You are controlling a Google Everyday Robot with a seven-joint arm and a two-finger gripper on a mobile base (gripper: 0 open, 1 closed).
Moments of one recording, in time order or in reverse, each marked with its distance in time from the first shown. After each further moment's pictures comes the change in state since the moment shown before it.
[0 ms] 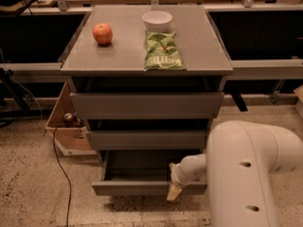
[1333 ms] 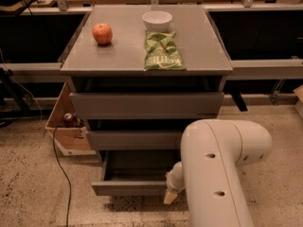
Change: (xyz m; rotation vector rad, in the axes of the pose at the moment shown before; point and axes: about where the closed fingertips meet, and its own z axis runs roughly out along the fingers) arm 0.014 0.019 0.046 -0.048 0.065 0.015
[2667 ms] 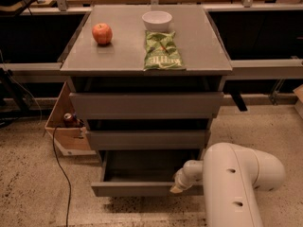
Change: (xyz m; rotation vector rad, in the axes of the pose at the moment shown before) arm 0.045 -0.039 0.051 0.015 -0.068 0.131
